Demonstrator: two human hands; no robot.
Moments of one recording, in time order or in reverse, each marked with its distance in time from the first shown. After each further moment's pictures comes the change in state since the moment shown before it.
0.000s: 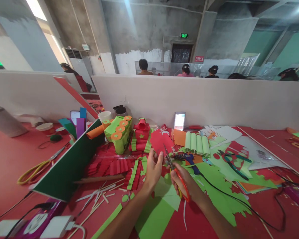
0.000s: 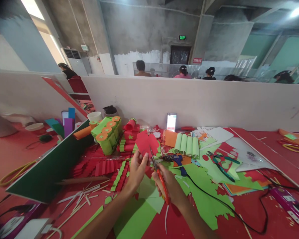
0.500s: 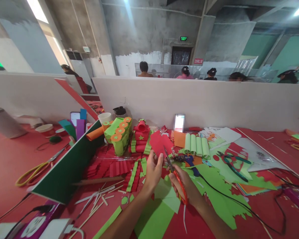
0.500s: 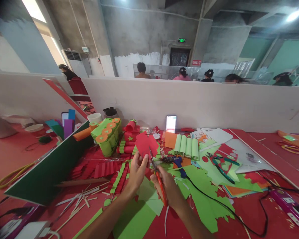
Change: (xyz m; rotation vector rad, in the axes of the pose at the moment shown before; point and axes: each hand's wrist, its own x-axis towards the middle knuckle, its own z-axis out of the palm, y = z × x) left_hand -0.001 0.002 0.000 0.074 -0.049 0.057; right_hand 0.003 0.011 0.004 -0.045 0.057 -0.017
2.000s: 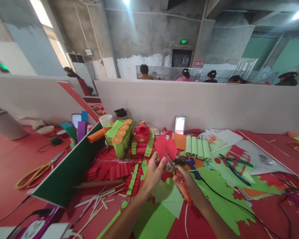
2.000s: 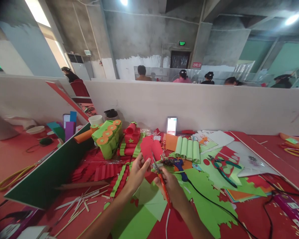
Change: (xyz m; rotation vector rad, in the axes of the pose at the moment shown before) left_hand 0.005 0.017 -0.002 -0.106 -0.186 -0.108; right_hand 0.003 -0.004 -0.014 -0.030 -0.018 -0.026
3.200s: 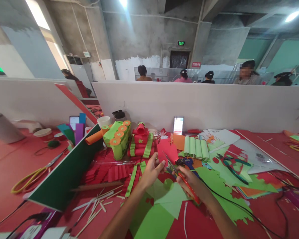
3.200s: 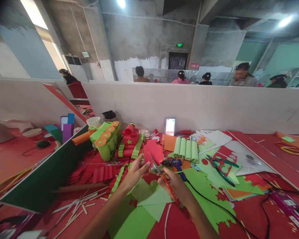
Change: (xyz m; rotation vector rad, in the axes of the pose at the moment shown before) left_hand 0.011 -0.015 -0.020 0.002 -0.205 -0.109; right_hand -0.010 -0.037 -0.028 -0.057 -0.126 0.022
